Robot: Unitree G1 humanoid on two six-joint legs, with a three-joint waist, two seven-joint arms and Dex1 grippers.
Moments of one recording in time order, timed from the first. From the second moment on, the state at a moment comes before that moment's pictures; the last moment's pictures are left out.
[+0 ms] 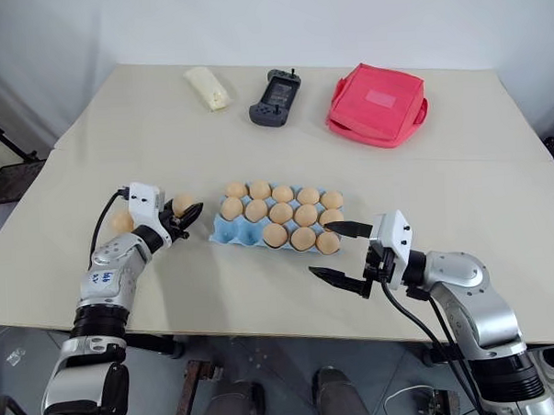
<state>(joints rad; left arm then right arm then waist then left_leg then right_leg) -0.55 0.40 0.19 0.46 -0.24 0.19 -0.49 -0.18 -0.60 -0.02 -0.26 0.51 0.23 1.01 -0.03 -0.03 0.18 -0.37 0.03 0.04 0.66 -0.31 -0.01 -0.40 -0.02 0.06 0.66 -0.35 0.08</state>
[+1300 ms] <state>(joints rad) 0.06 0.72 0.40 -0.04 -0.40 0.11 -0.98 -0.15 -0.65 -0.08 -0.27 0.52 0.21 1.08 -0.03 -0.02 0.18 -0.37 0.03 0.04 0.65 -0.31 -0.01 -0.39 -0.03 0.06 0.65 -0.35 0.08</state>
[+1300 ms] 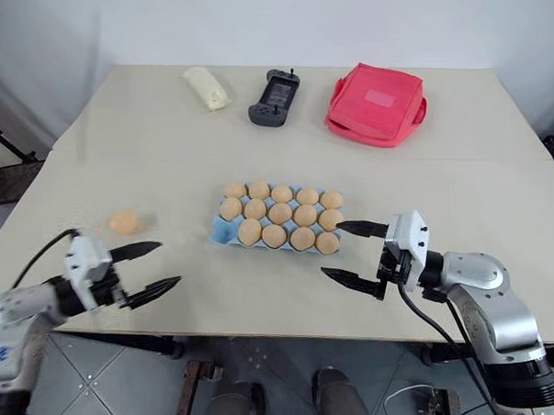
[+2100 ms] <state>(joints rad) -0.18 0.58 0.49 0.22 -0.38 0.17 -0.54 -0.25 -0.61 0.00 -0.22 0.51 0.21 1.11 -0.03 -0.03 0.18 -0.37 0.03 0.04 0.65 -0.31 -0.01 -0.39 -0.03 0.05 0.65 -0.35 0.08</state>
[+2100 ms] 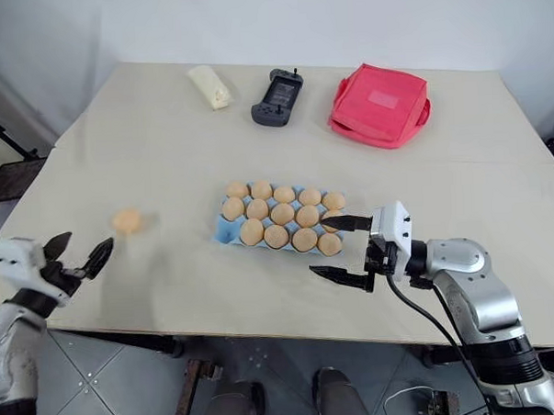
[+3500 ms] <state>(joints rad) -0.54 0.43 0.02 0.37 -0.29 0.03 -0.93 -0.18 -0.59 0.01 -0.30 0.50 0.24 0.99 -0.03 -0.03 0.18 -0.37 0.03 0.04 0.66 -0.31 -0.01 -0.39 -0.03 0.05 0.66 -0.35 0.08</state>
